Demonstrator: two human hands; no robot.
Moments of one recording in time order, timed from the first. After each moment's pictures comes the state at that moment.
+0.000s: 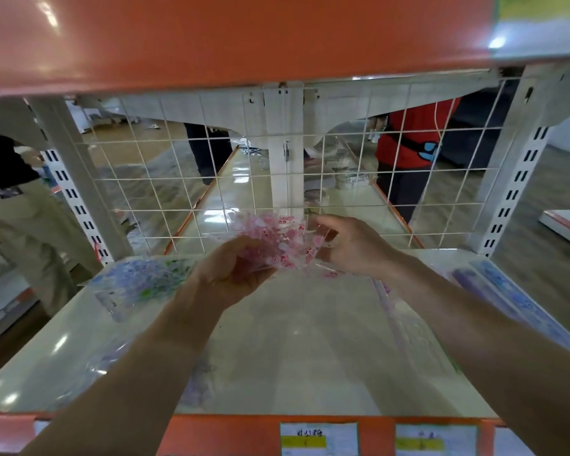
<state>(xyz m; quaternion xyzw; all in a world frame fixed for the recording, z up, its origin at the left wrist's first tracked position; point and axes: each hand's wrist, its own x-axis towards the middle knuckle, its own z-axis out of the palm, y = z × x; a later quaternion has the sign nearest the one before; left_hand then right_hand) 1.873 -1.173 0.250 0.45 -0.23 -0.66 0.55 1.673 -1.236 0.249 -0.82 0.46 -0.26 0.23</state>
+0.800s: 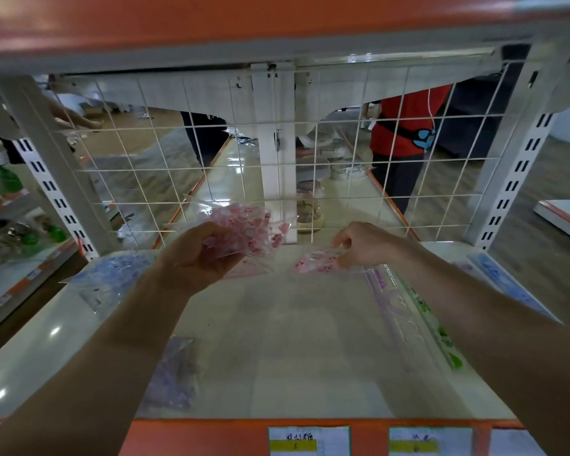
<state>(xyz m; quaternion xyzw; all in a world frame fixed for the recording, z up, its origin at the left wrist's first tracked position) 1.900 -1.183 0.256 0.44 -0.18 -0.66 0.59 1.644 -1.284 0.226 -0.80 0.57 -0.04 0.20</state>
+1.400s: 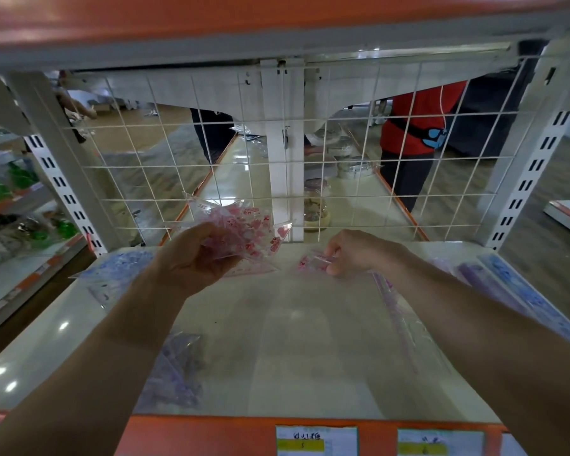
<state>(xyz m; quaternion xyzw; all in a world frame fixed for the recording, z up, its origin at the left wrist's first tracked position) 1.912 -1.176 0.255 0.45 -0.19 -0.64 0.59 1.675 -1.275 0.224 -0.81 0.56 0.02 0.17</state>
